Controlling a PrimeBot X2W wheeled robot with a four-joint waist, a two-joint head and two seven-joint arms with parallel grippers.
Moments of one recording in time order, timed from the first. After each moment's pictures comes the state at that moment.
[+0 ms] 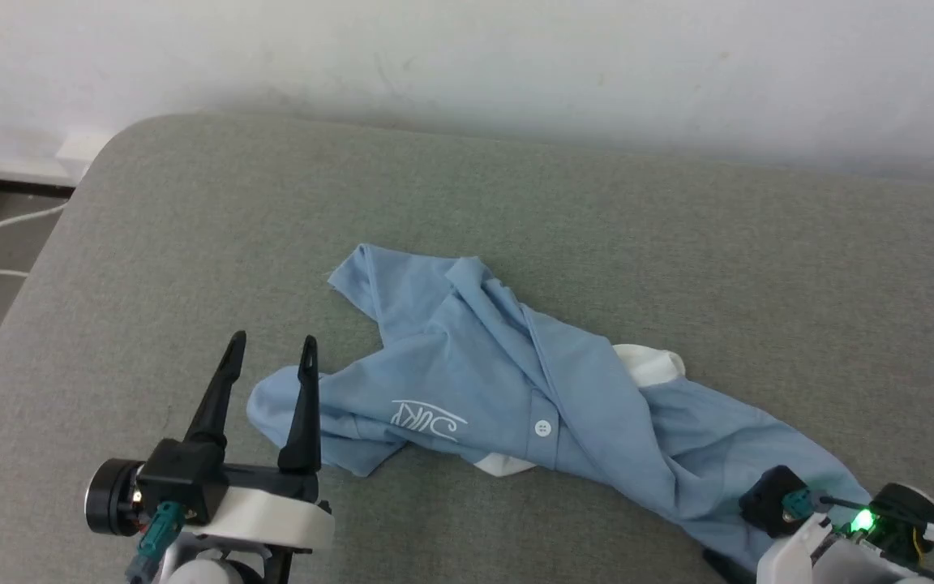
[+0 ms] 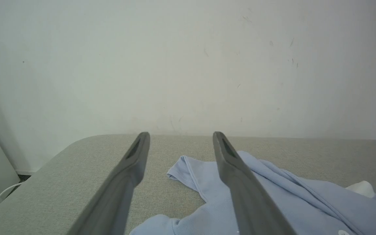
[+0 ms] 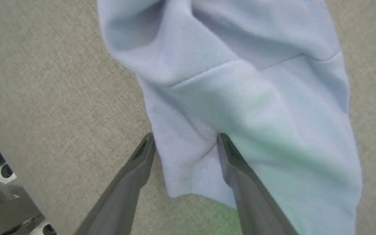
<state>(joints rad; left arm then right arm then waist) -0.01 0.15 -0.14 -0.03 -0.16 0.03 -0.26 -0.07 -0.61 0.60 0.07 0.41 0.13 0.43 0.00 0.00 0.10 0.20</state>
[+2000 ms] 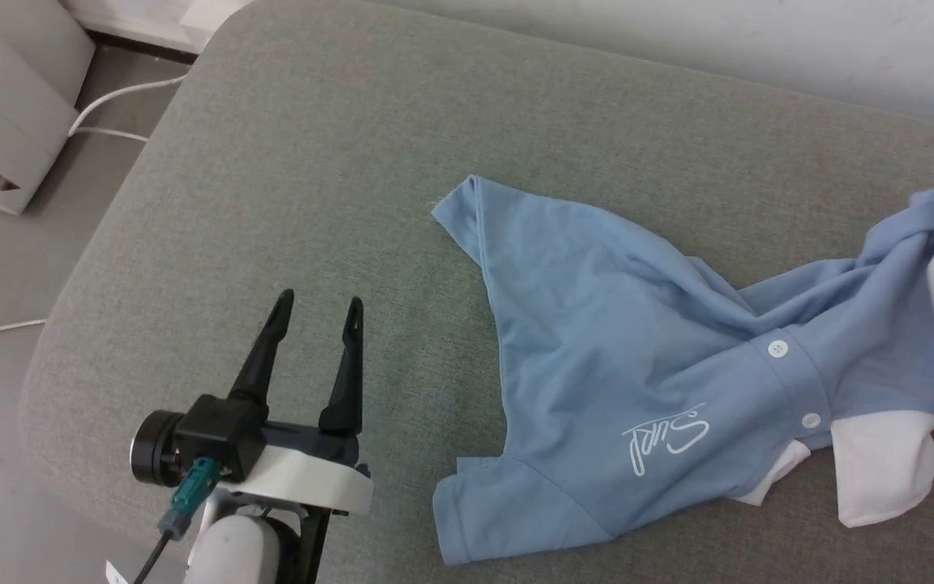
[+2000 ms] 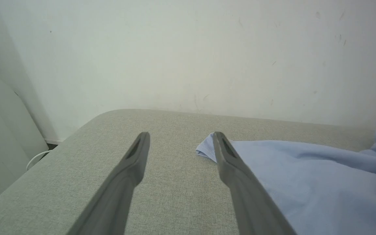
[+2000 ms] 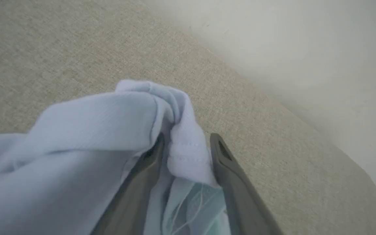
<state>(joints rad) -0.11 0.05 -0.13 0.03 -0.12 -0.06 -0.26 -0.68 -0.50 0.13 0.69 0.07 0.13 0.38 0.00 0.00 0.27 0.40</state>
